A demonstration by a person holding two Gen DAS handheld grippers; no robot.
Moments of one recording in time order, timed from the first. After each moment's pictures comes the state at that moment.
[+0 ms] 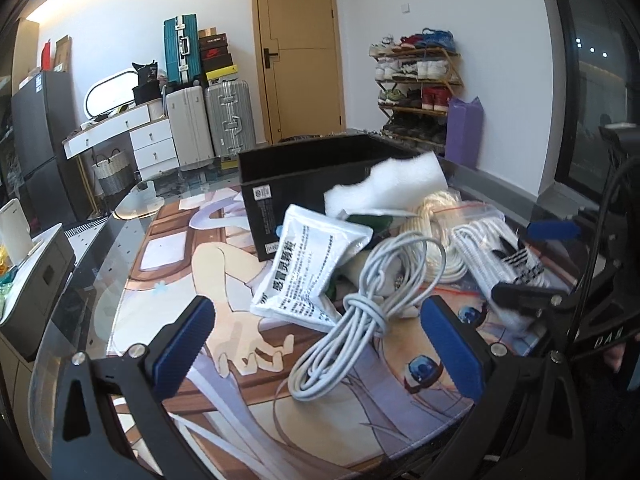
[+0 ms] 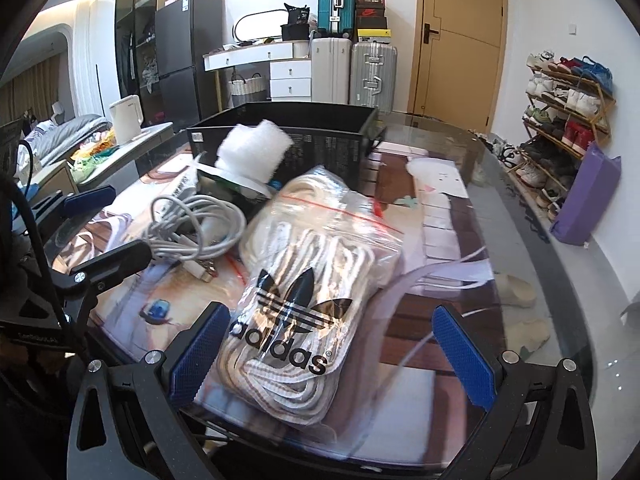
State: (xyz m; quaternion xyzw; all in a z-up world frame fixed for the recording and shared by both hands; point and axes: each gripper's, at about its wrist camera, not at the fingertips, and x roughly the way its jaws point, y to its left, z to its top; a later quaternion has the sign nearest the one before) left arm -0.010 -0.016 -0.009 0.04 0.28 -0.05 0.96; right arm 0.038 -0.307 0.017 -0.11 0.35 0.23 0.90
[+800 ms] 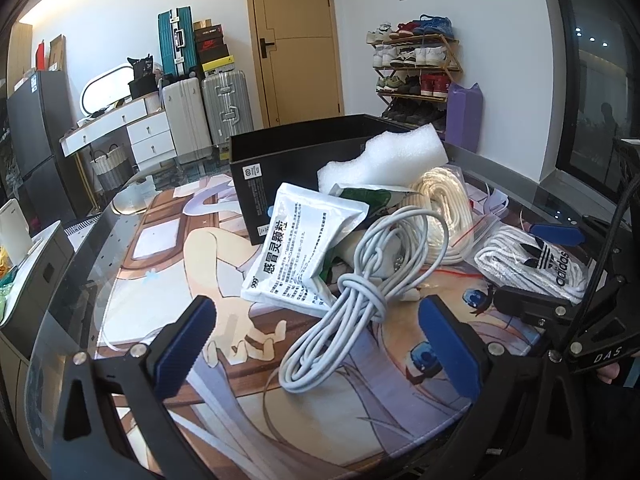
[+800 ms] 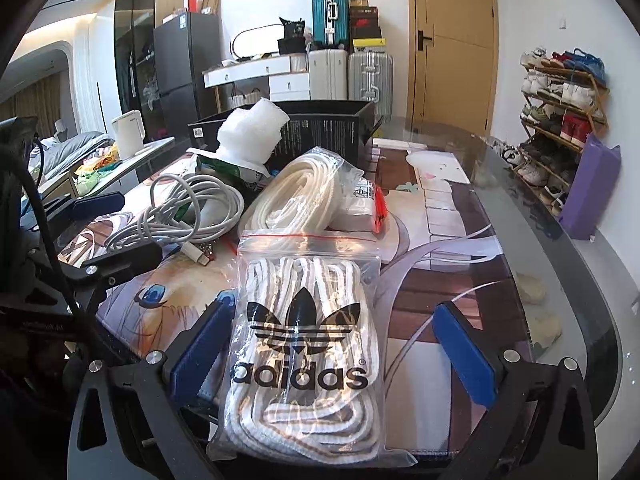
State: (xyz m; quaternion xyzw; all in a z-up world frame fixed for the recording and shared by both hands) left arm -0.006 -0.020 -0.019 0.05 0.29 -0.05 0.95; right arm 0.026 -0.318 -0.007 -0.08 0.33 0.23 0.91
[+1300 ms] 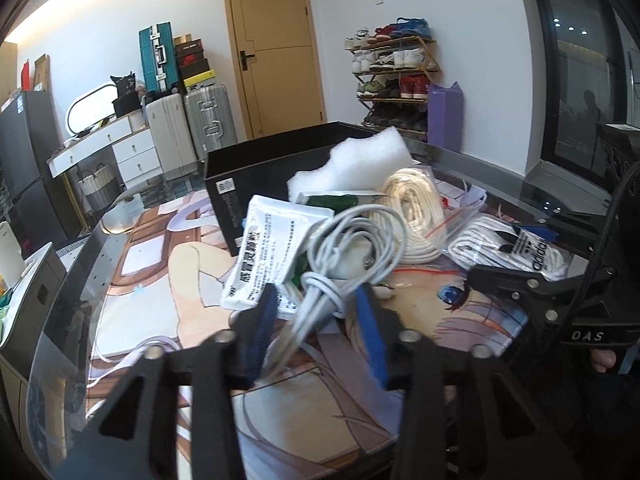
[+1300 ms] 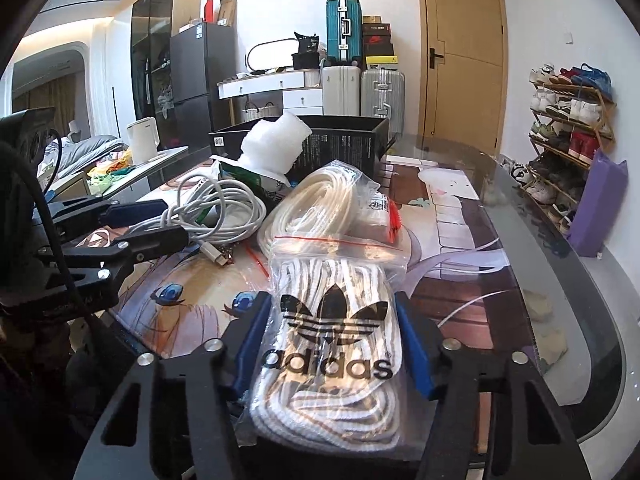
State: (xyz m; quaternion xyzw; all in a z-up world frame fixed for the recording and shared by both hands) left arm -0.015 -0.035 -0.016 0.08 0.28 -0.08 0.95; right arm 0.016 -0.316 -0.005 -0.08 0.30 0.26 0.92
